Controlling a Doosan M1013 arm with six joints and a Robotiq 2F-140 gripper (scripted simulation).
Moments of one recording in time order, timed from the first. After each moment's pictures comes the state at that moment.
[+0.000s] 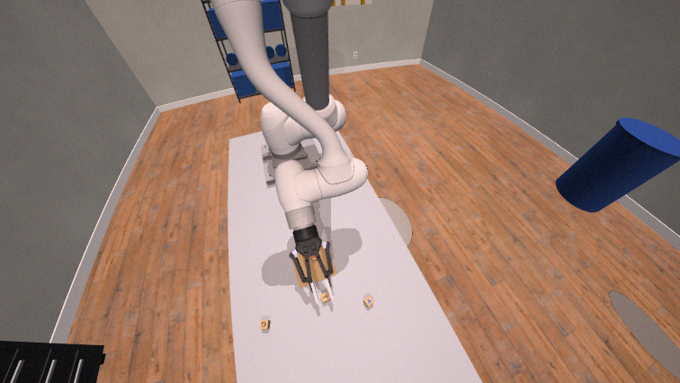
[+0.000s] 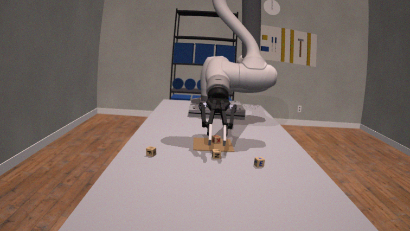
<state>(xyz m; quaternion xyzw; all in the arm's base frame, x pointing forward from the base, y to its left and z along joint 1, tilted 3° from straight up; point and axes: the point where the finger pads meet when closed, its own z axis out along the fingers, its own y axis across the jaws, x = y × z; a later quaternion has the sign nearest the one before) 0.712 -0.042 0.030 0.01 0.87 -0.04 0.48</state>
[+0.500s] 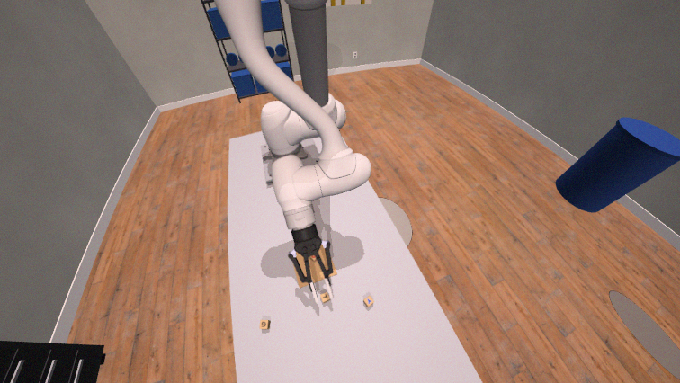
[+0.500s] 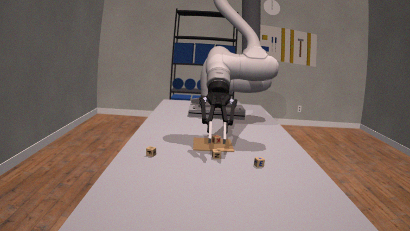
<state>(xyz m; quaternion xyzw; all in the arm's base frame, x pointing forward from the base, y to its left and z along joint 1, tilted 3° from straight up) 0.710 -0.042 0.038 0.02 0.90 -0.04 0.43</state>
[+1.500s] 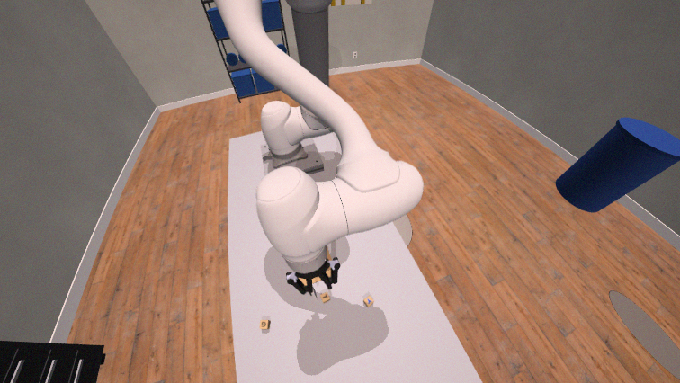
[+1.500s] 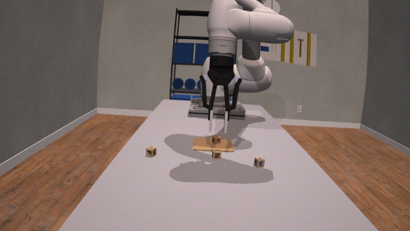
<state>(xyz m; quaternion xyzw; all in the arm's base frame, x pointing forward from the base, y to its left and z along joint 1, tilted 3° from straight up) 0.724 -0.041 0.077 0.03 1.00 -0.03 0.08</state>
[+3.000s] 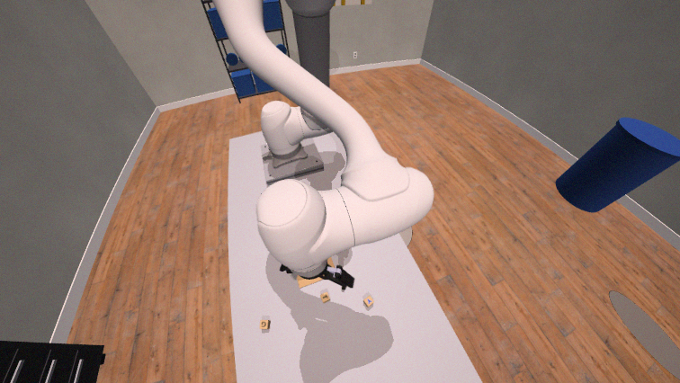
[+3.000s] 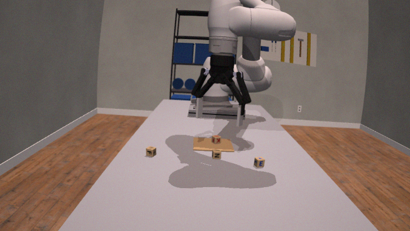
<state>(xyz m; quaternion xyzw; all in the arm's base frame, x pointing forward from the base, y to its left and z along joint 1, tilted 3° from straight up) 0.698 -0.038 0.080 0.30 0.95 -0.02 0.00</state>
